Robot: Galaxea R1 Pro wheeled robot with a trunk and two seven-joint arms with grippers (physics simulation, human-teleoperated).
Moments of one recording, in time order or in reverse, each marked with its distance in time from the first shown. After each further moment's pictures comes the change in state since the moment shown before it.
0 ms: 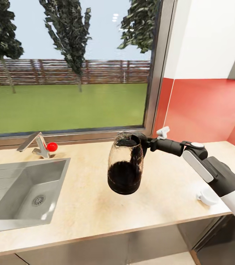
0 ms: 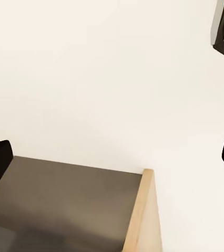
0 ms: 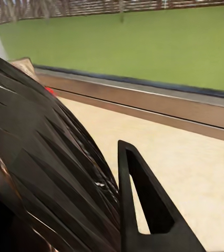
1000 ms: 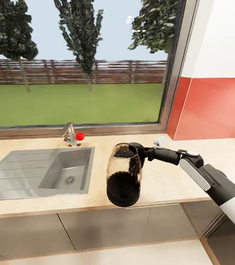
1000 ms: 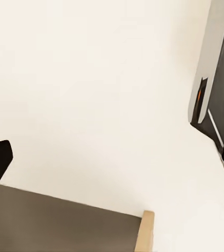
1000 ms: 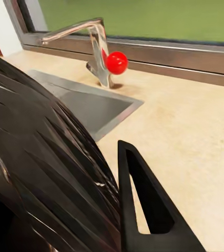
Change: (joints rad) left arm -0.001 -0.002 0.009 -0.070 0.033 -0.169 -0.011; right arm 0.061 0.005 0.038 0.004 0.006 -0.001 0.002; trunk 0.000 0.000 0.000
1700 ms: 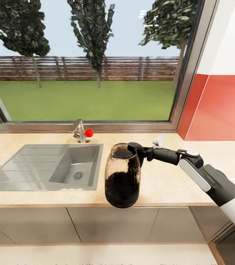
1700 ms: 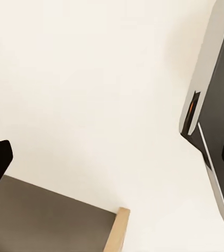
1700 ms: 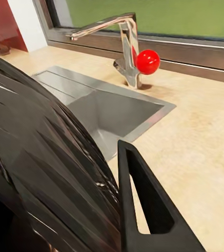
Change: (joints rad) left arm -0.001 -0.002 -0.002 -0.041 0.092 -0.005 -0.003; right arm 0.005 -0.001 0.003 -0.031 -0.005 0.000 0.004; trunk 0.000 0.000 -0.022
